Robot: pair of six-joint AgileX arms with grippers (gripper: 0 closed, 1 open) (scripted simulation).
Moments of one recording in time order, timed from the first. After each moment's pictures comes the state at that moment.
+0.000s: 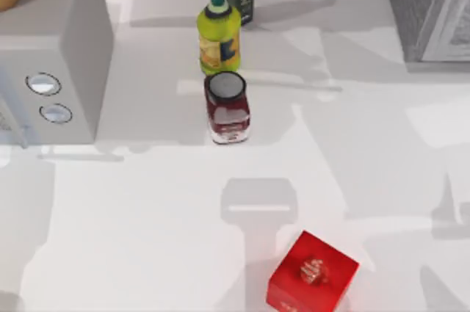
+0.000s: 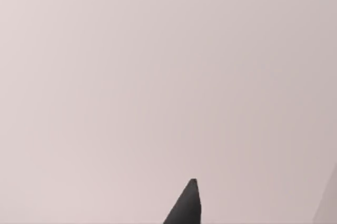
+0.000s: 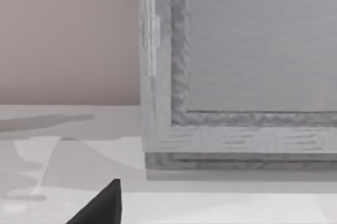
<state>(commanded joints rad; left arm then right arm) 0.13 1.79 1.99 -0.45 0.10 0.03 0.00 0.00 0.00 0.00 0.00 0.00</state>
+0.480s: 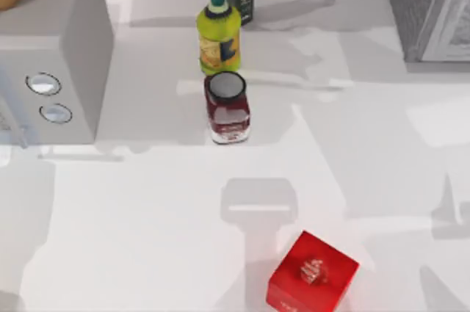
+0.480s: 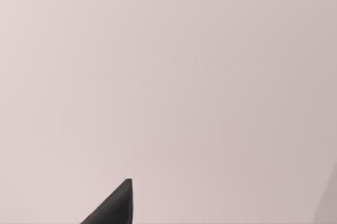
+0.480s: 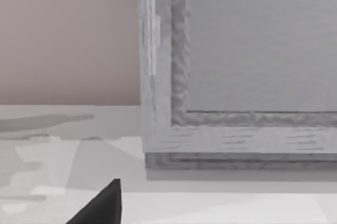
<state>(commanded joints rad) 0.13 1.79 1.99 -0.45 0.10 0.03 0.00 0.00 0.00 0.00 0.00 0.00</state>
